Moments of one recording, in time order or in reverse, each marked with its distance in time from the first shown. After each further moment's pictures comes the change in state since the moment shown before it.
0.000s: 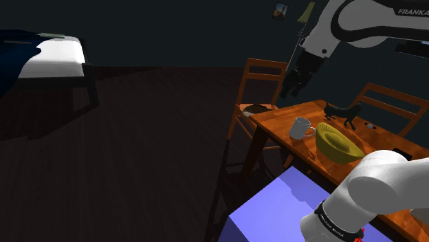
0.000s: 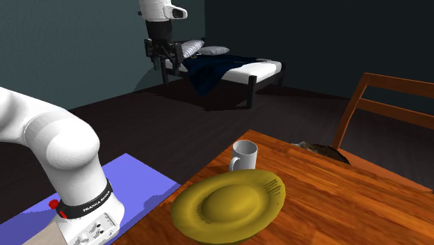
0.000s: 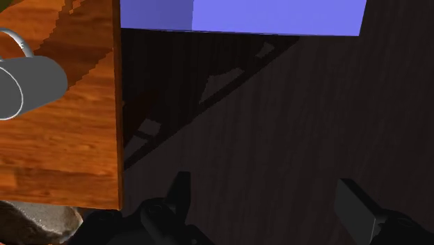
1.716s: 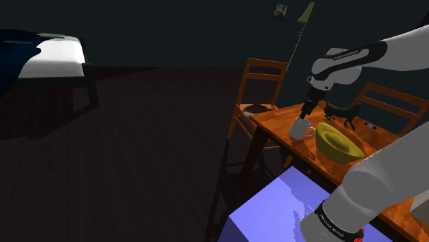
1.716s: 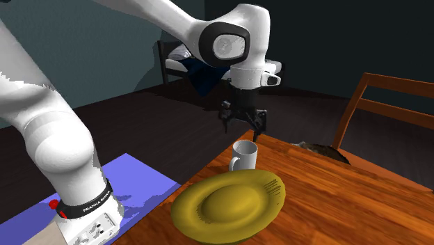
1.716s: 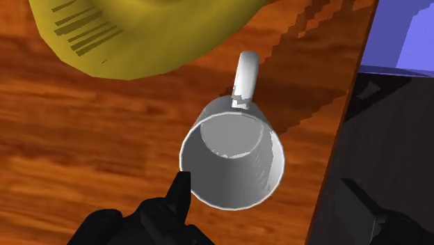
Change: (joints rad) arm -0.141 0.532 -0.500 0.086 -0.188 0.356 -0.607
